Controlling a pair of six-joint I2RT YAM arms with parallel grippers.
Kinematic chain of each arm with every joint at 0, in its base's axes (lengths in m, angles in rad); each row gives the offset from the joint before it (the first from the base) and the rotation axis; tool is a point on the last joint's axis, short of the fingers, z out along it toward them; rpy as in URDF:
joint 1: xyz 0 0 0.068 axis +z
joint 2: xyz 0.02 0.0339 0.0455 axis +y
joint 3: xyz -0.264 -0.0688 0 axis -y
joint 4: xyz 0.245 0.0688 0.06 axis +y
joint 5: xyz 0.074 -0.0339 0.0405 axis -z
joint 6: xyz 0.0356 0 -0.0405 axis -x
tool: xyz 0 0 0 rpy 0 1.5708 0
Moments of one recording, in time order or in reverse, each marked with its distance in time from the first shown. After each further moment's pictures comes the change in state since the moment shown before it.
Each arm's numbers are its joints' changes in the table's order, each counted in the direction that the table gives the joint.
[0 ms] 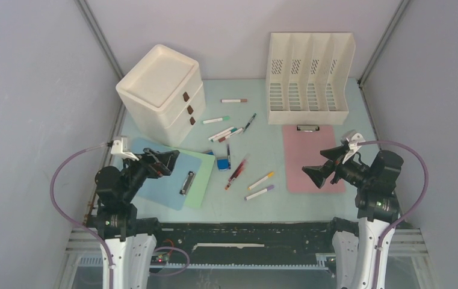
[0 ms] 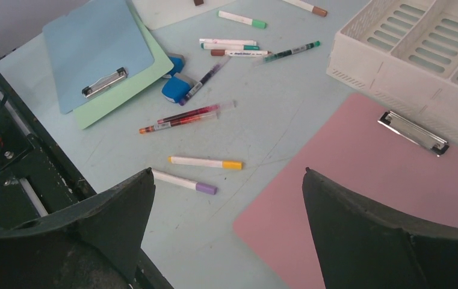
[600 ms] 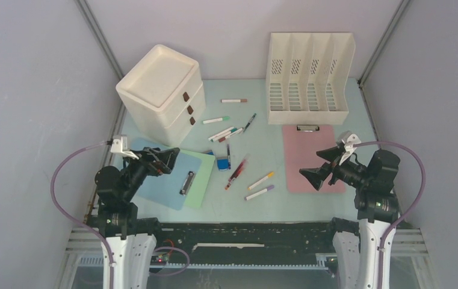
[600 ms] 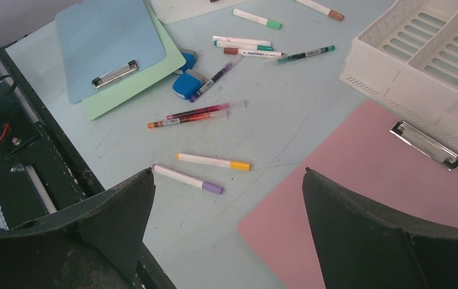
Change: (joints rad) left arm 0.000 -0.007 -0.015 -0.075 0.020 -0.002; right arm 0.060 -0.005 0.000 -0.005 -0.002 0.018
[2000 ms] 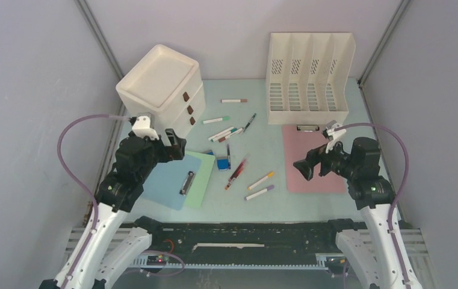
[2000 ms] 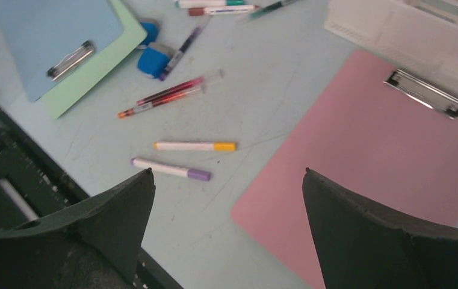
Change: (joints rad) left arm -0.437 0.363 0.246 0.165 -0.610 -0.188; right arm 0.314 0.145 0.043 -0.033 0.475 -0.135
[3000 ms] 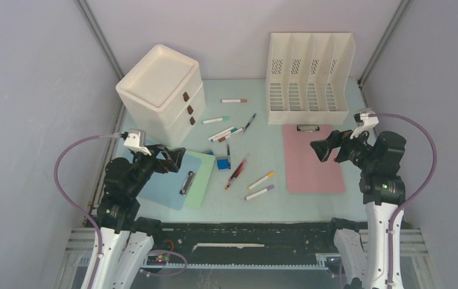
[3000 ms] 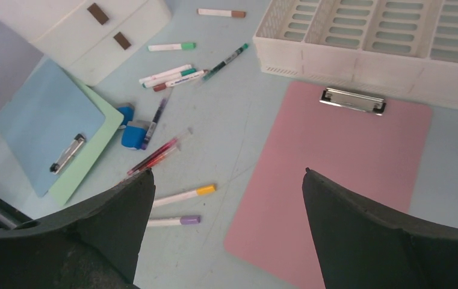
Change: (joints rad) left arm 0.183 -0.258 -0.213 -0.158 0.333 -0.016; right arm -0.257 0.038 0.116 -0.032 -0.073 -0.155
